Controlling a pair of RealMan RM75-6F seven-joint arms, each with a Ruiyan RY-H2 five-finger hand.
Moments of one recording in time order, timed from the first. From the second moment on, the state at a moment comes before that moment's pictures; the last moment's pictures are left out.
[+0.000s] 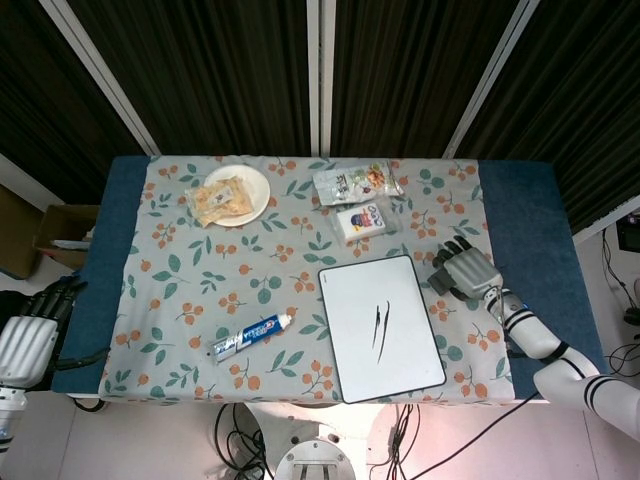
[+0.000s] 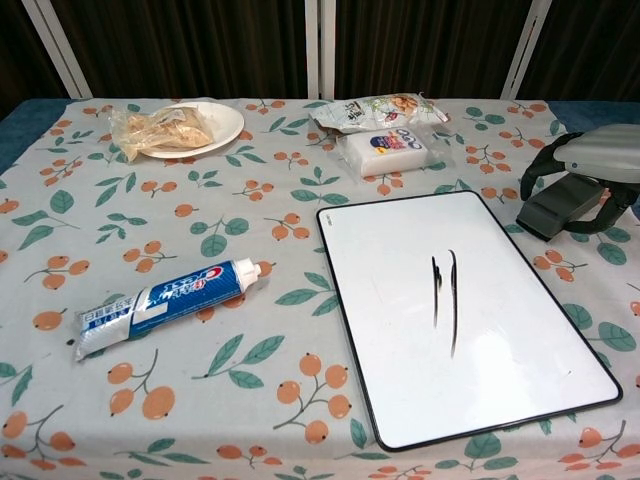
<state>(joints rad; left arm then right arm) -0.09 -1.17 0.02 -1.38 1.62 1.53 -0.15 0.69 -1.43 0.01 -1.06 -1.51 0.77 0.06</state>
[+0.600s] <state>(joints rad) -0.09 -1.17 0.02 -1.37 1.61 1.53 -0.15 0.69 -1.41 -0.02 -1.08 -1.51 0.76 0.13</state>
